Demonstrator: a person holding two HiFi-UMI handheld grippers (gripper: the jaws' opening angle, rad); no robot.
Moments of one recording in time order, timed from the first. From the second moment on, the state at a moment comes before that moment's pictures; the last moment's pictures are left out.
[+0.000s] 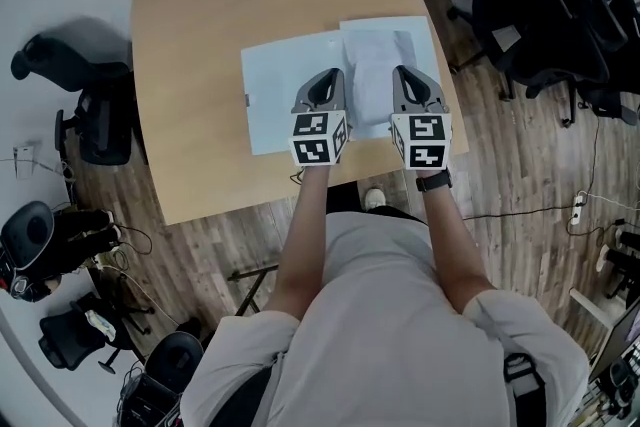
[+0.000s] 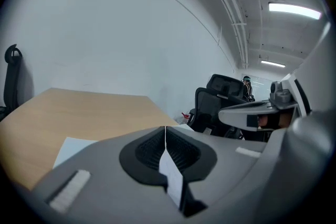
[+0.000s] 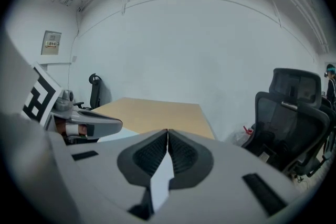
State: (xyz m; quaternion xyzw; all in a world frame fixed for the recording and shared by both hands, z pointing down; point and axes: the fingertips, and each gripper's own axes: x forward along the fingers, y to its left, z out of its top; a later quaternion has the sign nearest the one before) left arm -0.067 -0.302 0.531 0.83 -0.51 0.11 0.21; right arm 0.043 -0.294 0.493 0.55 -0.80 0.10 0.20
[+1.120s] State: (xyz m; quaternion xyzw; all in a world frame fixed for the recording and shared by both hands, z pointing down) left arm -0.033 -0.332 0.672 0.82 -0.40 0.21 0.35; right arm 0.054 -0.357 0.575 0.56 -0.77 0.22 0.22
